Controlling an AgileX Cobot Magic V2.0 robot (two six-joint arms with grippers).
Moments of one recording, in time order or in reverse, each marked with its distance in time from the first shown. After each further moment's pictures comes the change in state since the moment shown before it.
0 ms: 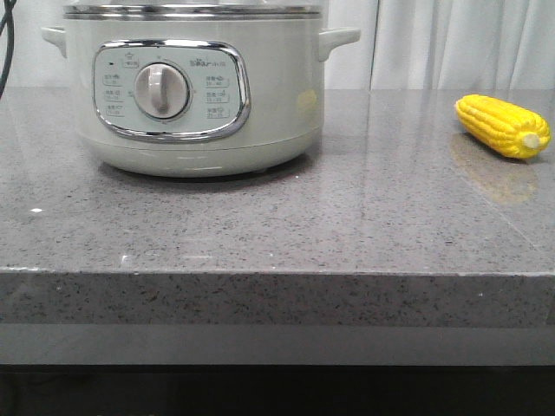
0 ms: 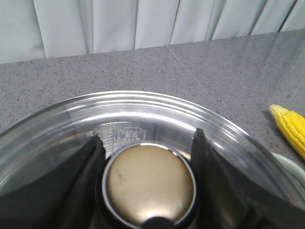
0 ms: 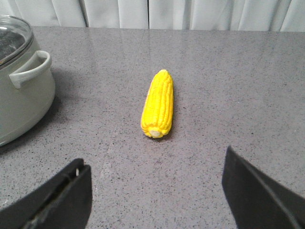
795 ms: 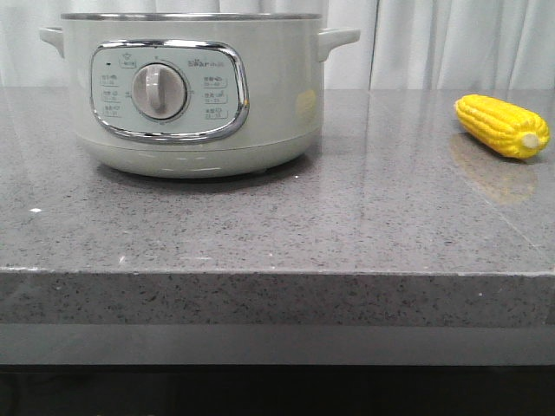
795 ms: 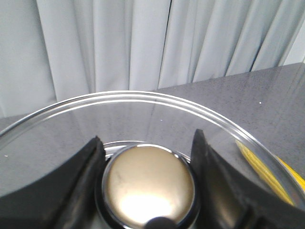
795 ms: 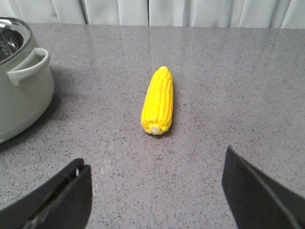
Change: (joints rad) left arm 0.001 -0.286 0.007 0.054 0.139 0.004; right arm 0.000 0.000 0.000 0.000 0.013 0.000
